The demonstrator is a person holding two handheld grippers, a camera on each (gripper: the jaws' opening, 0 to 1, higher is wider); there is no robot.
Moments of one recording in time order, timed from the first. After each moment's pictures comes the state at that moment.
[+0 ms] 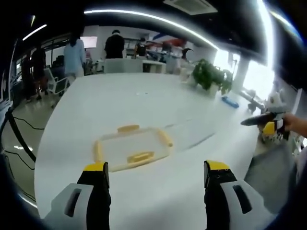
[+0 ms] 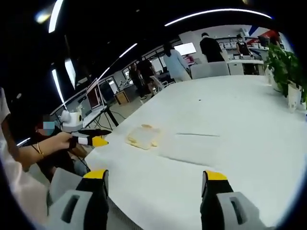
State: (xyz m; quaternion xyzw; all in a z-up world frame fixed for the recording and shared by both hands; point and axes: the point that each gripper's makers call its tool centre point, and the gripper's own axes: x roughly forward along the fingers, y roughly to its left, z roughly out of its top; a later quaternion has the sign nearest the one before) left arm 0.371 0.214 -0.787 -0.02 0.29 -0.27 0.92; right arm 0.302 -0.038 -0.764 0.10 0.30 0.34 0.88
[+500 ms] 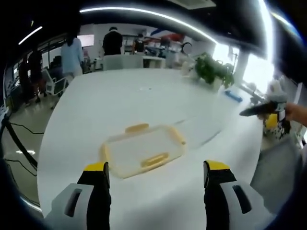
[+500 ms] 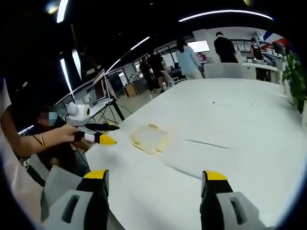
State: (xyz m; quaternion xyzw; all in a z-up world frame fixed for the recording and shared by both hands) left arm 0.399 0.227 -0.804 0.01 0.31 -0.27 0.91; right arm 0.335 -0.001 -0.769 0.06 0.31 0.39 0.87
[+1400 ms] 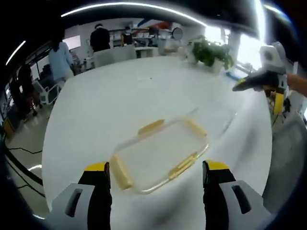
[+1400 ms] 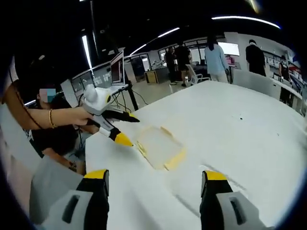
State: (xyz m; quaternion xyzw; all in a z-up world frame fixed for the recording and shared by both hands) left arm 0.442 0.237 -0.832 0.09 0.33 -0.30 0.89; right arm 0.385 0.063 -0.774 -0.04 0.30 0.47 0.83
